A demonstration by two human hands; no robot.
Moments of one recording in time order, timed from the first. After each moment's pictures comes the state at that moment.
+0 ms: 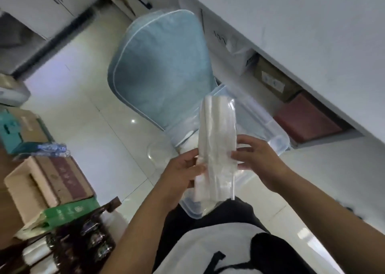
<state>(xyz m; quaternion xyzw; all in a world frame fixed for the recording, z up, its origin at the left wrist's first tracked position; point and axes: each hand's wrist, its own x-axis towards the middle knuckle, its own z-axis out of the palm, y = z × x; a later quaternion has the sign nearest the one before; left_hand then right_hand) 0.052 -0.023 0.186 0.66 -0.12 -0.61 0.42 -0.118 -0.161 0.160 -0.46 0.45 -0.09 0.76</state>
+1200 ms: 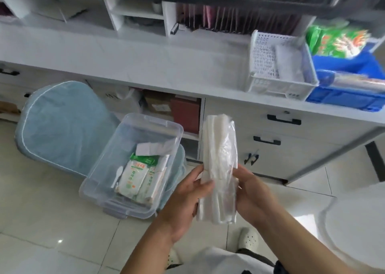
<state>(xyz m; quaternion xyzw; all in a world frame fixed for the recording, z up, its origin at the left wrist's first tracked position) -0.138 0.138 0.254 0.39 -0.39 -0.78 0.32 -0.306 0.139 0.274 -0.05 0.52 -0.49 0.70</state>
